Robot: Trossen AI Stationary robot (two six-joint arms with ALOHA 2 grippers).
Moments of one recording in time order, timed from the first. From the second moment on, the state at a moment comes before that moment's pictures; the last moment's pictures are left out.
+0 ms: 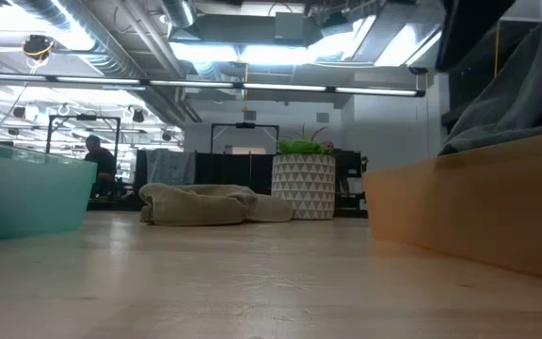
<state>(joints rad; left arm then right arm) -0.28 1.31 1.18 -0.45 -0.53 -0.03 0.52 1.65 1.49 -1.32 0.47 0.80</state>
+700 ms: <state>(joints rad) -0.04 1.48 1.18 -0.66 -0.39 0.15 0.61 1.61 1.45 -1.40 0.81 0.89</state>
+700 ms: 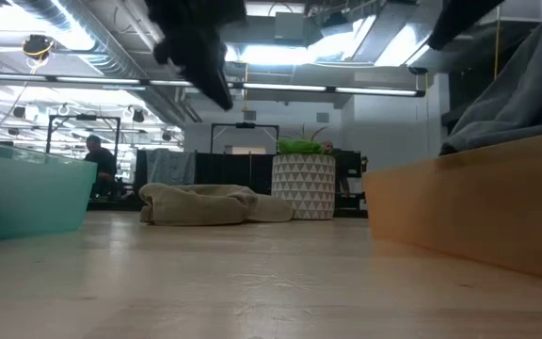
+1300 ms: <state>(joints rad) 0.17 1.63 1.18 -0.73 -0.21 0.46 0.72 1.58 1.35 -1.29 0.75 1.05</state>
